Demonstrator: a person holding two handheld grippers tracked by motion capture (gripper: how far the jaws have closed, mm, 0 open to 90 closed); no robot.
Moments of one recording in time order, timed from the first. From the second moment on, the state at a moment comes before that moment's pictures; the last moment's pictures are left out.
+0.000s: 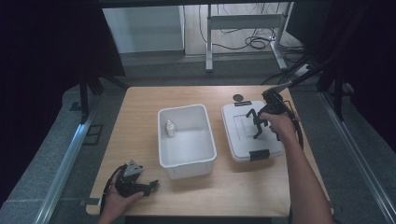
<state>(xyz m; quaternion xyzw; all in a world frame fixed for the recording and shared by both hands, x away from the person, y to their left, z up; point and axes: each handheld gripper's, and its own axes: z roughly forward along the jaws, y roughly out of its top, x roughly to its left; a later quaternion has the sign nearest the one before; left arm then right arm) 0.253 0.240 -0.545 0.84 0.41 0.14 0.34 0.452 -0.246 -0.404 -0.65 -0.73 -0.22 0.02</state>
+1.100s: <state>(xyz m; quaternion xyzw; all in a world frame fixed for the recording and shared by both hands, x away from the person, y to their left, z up) 0.253 0.240 -0.545 0.84 0.41 0.15 0.34 0.416 -0.216 -0.320 -0.61 -0.74 -0.28 0.02</state>
